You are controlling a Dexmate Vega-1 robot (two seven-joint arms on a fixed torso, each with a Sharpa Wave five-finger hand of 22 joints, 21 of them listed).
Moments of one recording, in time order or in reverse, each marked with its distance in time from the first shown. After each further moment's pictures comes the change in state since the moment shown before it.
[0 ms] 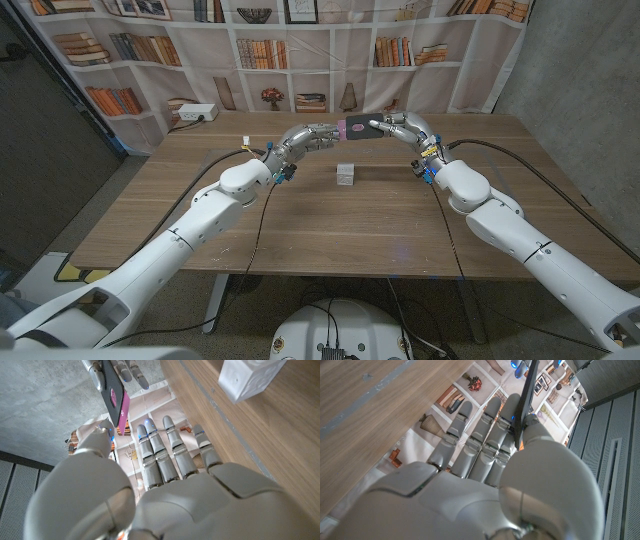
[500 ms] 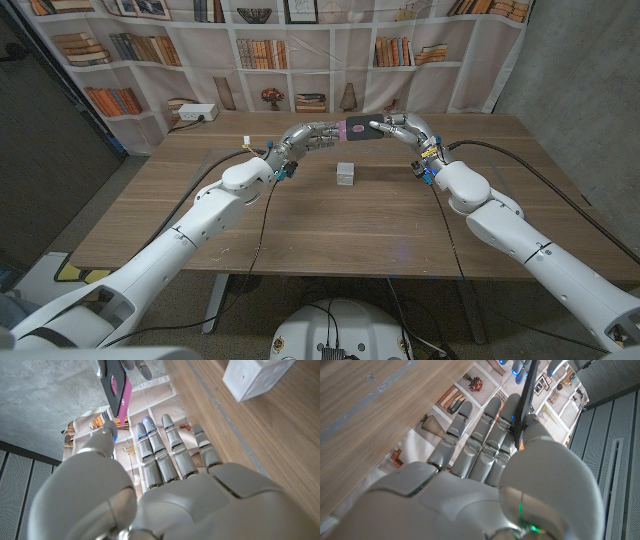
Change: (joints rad) left arm -0.015 -0.014 0.000 0.006 -0.032 0.023 0.019; left_hand 0.005 0.018 0.007 -0.001 -0.004 0.023 0.005 0.012 0.000 0.025 0.000 0.000 0.000 0.021 -0.007 0.000 -0.003 0.011 0.000 0.000 0.000; right arm -0.004 -0.002 0.000 -0.002 0.001 -0.002 -0.002; right_hand 0.000 0.000 0.000 0.000 -0.003 0.000 0.000 -0.003 0.001 0.000 0.000 0.000 0.000 0.000 0.000 0.000 0.000 0.000 0.000 0.000 0.000
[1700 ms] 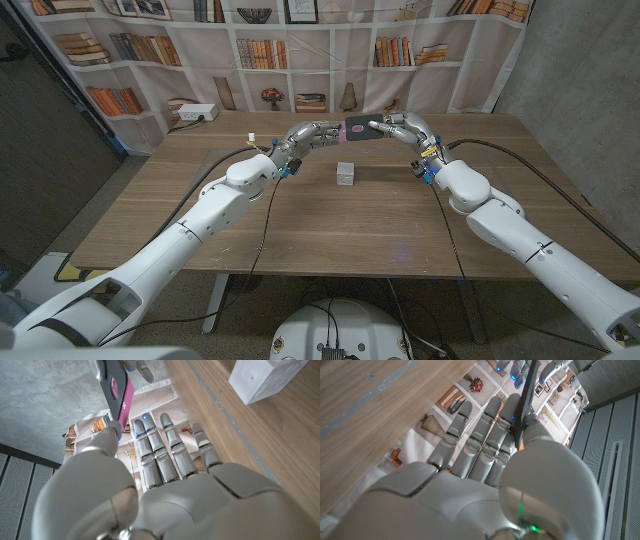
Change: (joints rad) left arm -0.035 -0.018 0.024 0.029 0.005 -0.002 -0.018; left_hand 0.025 0.025 0.016 0.000 -0.003 0.066 0.005 0.021 -0.003 0.072 0.007 0.003 -0.003 0.038 -0.012 -0.015 0.000 0.018 -0.007 0.000 0.000; right arm 0.002 -0.006 -0.001 -0.011 -0.008 -0.014 -0.002; right_hand 0.001 -0.002 0.000 0.000 -0.001 0.000 0.000 0.007 0.000 0.000 0.000 0.000 0.004 0.013 -0.006 0.005 0.000 0.000 0.000 0.000 0.000
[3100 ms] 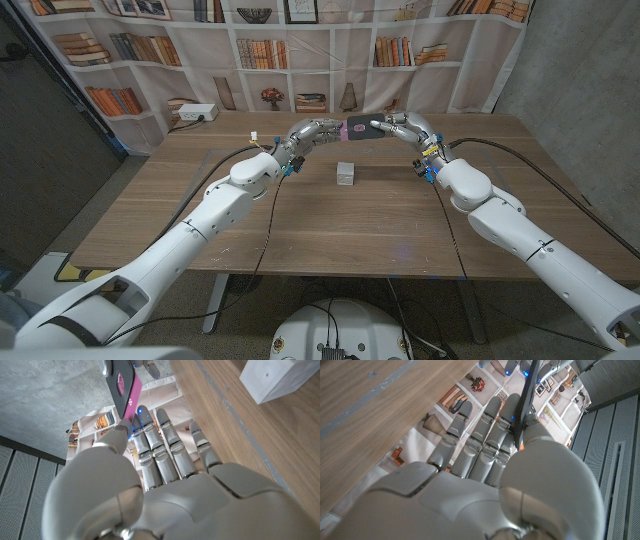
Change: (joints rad) left arm -0.006 -0.030 0.000 0.021 -0.005 -0.021 0.008; left_hand 0.096 0.094 0.065 0.010 -0.004 0.181 0.002 0.048 -0.012 0.182 0.007 0.012 -0.002 0.111 -0.032 -0.001 0.000 0.043 -0.043 0.000 0.000; right arm 0.007 -0.004 0.003 0.009 0.005 -0.003 0.006; right_hand -0.004 -0.001 0.005 -0.005 0.001 0.000 0.000 0.000 0.000 -0.001 0.001 0.000 0.006 0.000 0.000 0.000 0.000 0.000 0.000 0.000 0.000
